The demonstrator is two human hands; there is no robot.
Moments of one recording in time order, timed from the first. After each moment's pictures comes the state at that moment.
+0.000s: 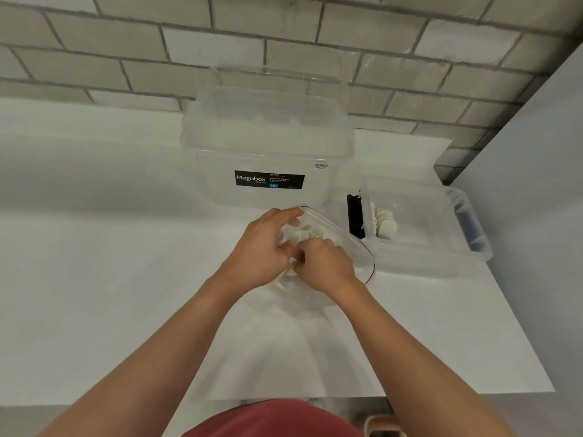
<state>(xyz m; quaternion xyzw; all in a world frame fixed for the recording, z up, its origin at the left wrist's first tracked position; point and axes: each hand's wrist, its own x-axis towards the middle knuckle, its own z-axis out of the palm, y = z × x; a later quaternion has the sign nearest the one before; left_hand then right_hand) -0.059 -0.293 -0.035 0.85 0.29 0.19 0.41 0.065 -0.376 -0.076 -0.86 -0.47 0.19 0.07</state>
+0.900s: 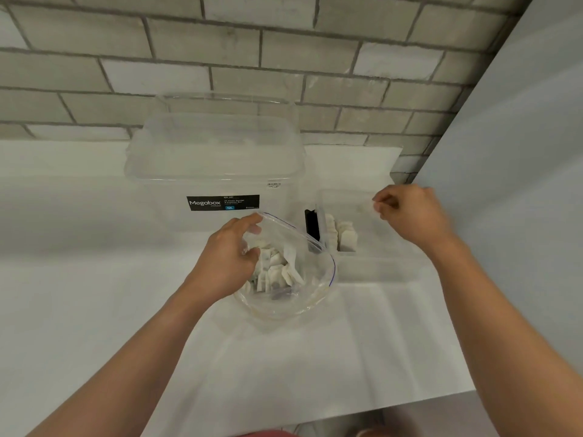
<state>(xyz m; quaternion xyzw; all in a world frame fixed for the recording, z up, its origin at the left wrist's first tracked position) -0.029 -0.289 -0.029 0.84 0.33 0.18 0.39 0.242 -0.461 0.025 -0.89 -0.39 0.01 0.23</state>
